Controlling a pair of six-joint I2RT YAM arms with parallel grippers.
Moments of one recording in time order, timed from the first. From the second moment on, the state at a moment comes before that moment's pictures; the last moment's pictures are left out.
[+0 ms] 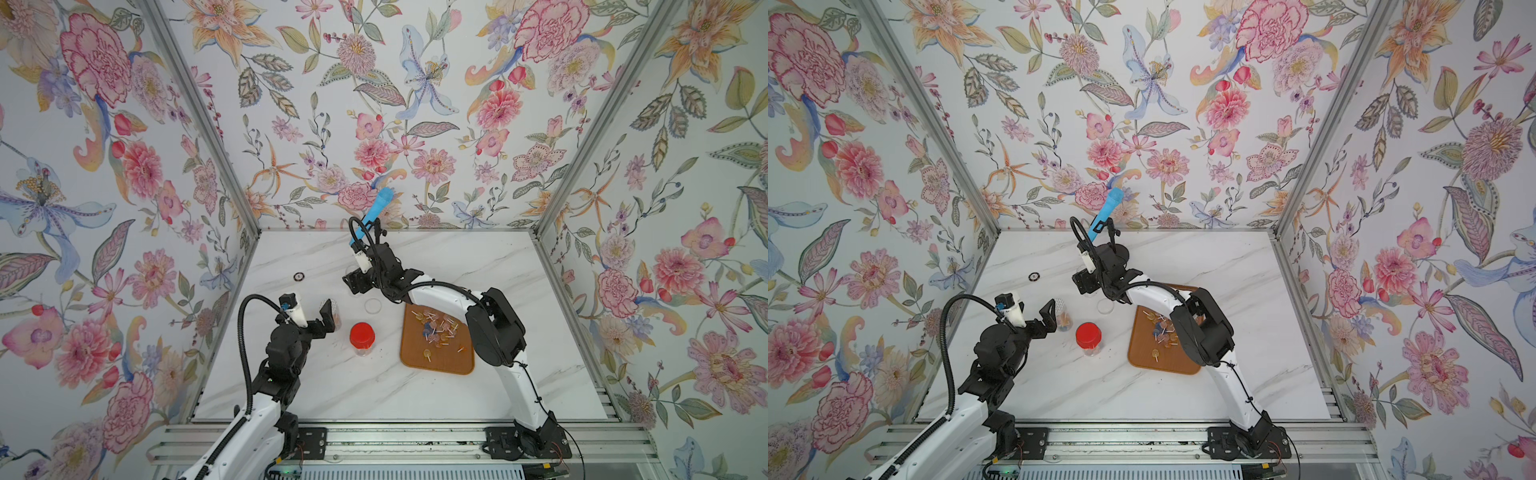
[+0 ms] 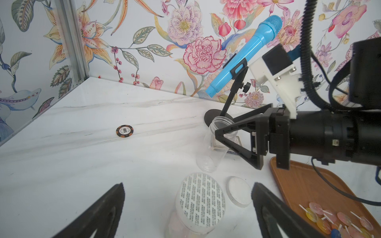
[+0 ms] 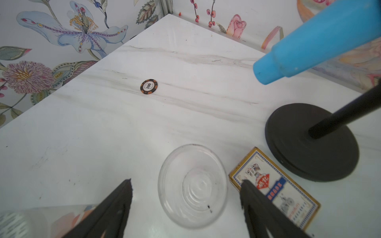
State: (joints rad) left arm -0.27 0.72 0.22 0.34 -0.17 -0.28; right arm 0.82 2.20 1.76 -0.09 -0.07 0.12
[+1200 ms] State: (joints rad) left arm -0.26 0.84 0.16 0.35 -0.19 -0.42; right arm 1.09 1.90 1.45 -0.47 0.07 0.26
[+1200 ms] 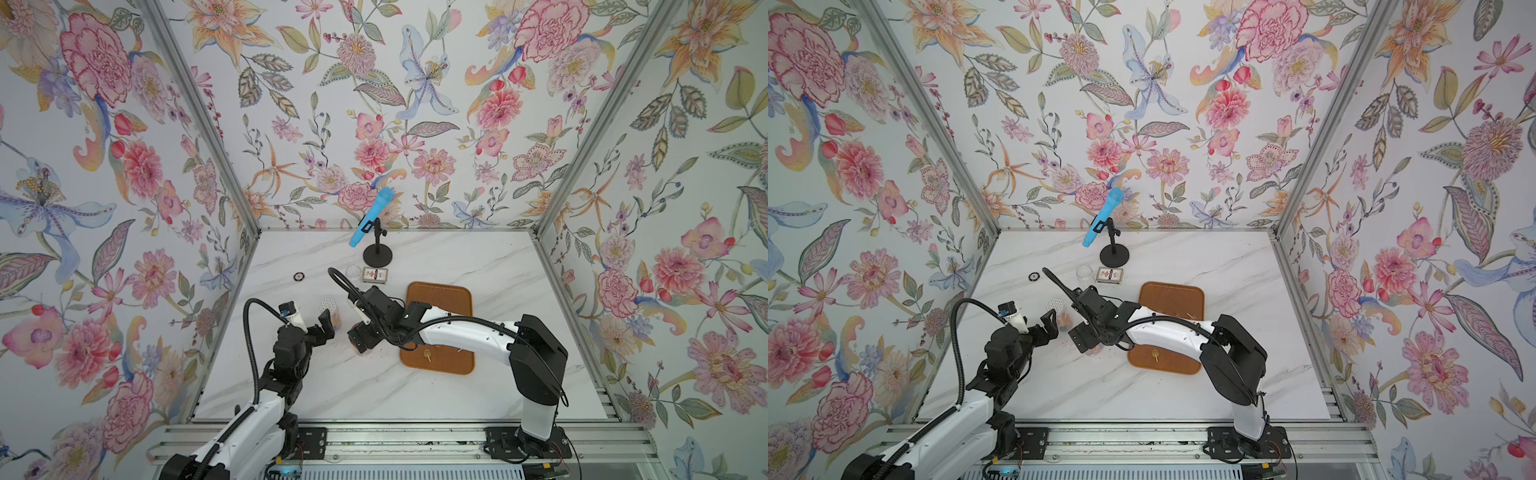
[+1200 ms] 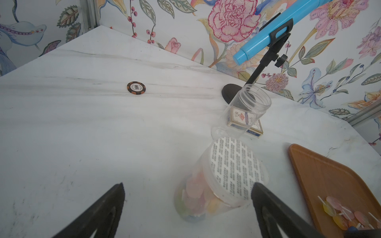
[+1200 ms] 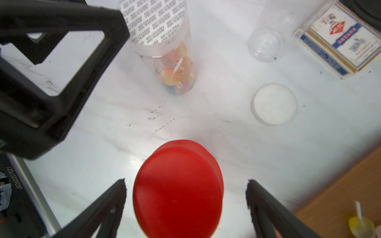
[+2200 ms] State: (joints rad) left arm -0.26 0.76 0.19 0.28 -0.15 -0.37; right arm 1.03 1.91 1.43 -0.46 0.01 0.33
